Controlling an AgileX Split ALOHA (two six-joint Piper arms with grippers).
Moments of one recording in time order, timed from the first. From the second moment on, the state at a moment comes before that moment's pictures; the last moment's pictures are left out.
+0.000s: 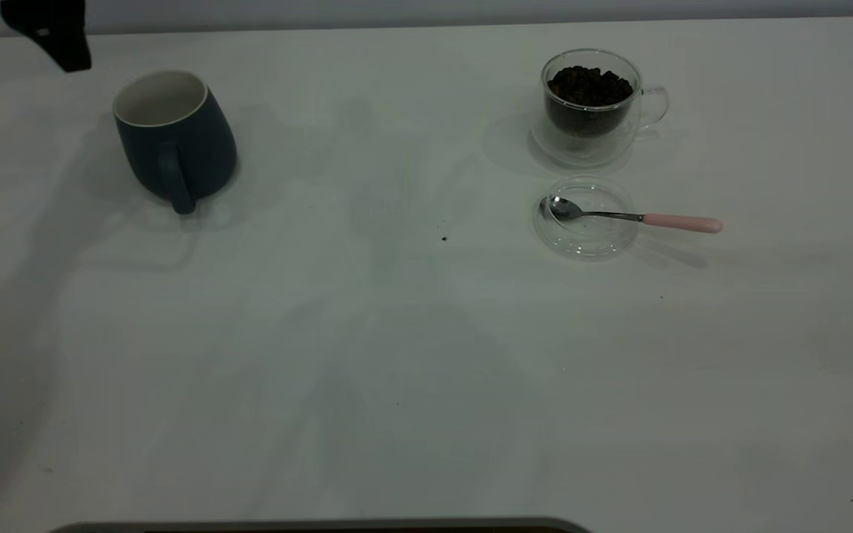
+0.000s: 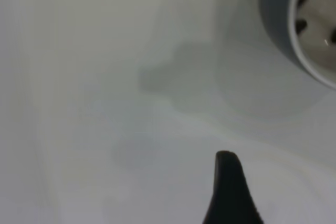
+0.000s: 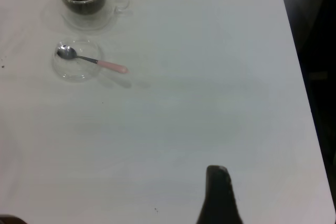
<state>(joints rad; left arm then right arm) -0.06 2.37 -1.86 0.12 0.82 1.14 0.04 0.03 -0.47 -0.04 1.12 0.02</state>
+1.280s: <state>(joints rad) -0.26 2.51 -1.86 0.14 0.74 1.36 0.04 0.03 -0.47 -0.04 1.12 0.02</state>
